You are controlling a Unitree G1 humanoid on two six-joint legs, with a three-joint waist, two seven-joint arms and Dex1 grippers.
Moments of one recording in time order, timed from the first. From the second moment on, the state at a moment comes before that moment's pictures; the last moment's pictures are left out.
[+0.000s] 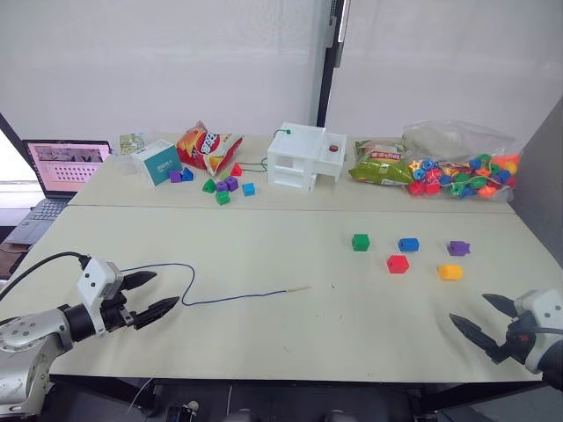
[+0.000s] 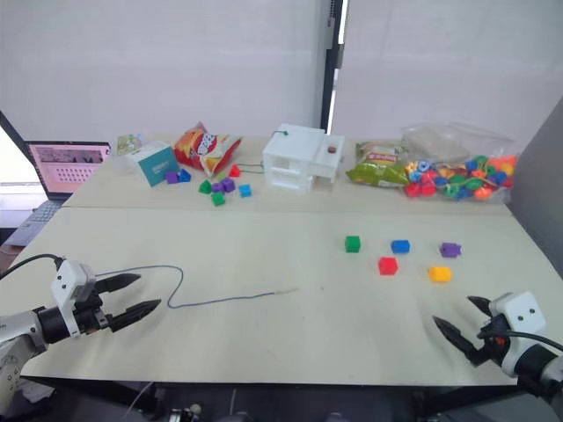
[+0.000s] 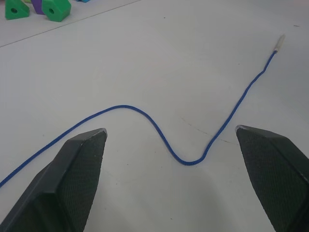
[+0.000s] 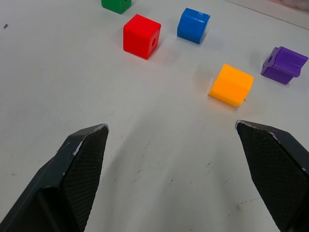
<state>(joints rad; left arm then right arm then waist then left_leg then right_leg) 0.05 0.78 0.37 -0.03 -0.48 0.26 -1.04 0.31 -0.71 -0.56 -0.17 0.41 0.25 0.84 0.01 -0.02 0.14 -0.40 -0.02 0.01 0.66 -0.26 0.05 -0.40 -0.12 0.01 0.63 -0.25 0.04</state>
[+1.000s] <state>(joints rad) -0.49 0.49 -0.30 0.07 -0.17 0.30 -1.03 0.10 -0.87 -0.30 -0.37 0.49 0.40 1.03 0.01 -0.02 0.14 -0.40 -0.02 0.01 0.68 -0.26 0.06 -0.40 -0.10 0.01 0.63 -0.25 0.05</state>
